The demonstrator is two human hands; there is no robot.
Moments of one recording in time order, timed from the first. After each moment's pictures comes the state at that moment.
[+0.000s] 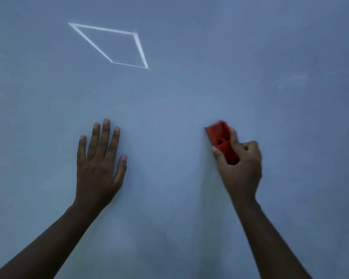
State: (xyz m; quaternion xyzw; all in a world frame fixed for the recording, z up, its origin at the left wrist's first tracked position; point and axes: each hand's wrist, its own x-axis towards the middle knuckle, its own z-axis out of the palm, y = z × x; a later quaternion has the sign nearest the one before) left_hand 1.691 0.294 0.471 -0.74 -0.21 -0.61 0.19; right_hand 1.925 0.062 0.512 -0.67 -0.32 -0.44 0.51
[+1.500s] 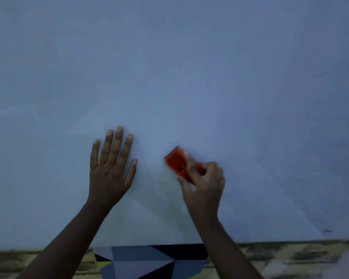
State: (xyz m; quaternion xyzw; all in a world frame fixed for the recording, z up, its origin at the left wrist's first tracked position) left_hand 1.654 0.295 0.305 -0.81 -0.23 -0.51 0.20; right_hand 1.835 0.113 0.291 -0.72 -0.42 -0.36 0.42
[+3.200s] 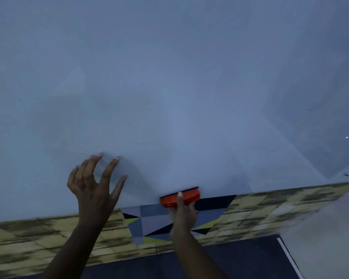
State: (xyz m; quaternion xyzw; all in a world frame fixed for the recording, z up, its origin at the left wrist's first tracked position) left_hand 1.528 0.349 0.137 -0.82 -0.30 -0.47 0.15; right_hand 1.682 0.199 0.043 -0.54 0.20 0.26 0.78
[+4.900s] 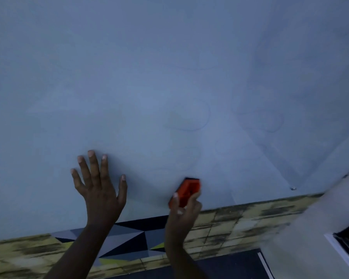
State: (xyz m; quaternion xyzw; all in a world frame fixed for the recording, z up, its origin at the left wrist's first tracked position) left_hand 1.769 0.189 0.174 -0.81 -0.29 -0.50 0.09; right_hand 1.893 0.037 0.123 -0.73 -0.12 0.03 0.67
